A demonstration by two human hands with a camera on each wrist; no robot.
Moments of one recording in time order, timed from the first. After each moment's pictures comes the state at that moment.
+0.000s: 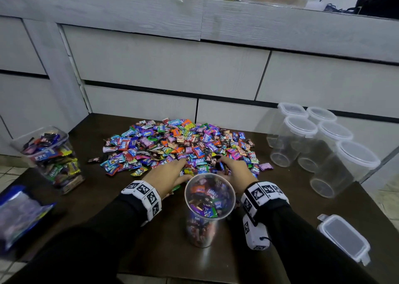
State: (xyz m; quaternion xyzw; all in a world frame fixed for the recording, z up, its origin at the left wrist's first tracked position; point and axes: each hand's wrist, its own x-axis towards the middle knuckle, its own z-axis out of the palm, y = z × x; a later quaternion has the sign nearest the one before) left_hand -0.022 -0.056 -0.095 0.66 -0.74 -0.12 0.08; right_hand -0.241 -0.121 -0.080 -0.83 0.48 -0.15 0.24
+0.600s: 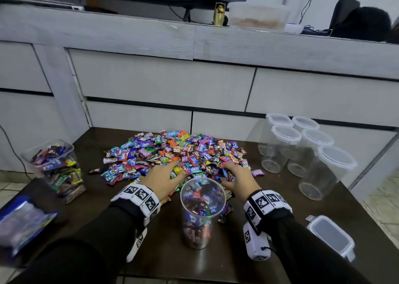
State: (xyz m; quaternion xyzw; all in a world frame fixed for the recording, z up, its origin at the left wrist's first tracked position) left_hand -0.027 -0.042 -0.071 0.72 -0.65 -0.15 0.18; right_hand -0.266 -0.099 -0.061 -0.82 0.48 -0.22 0.22
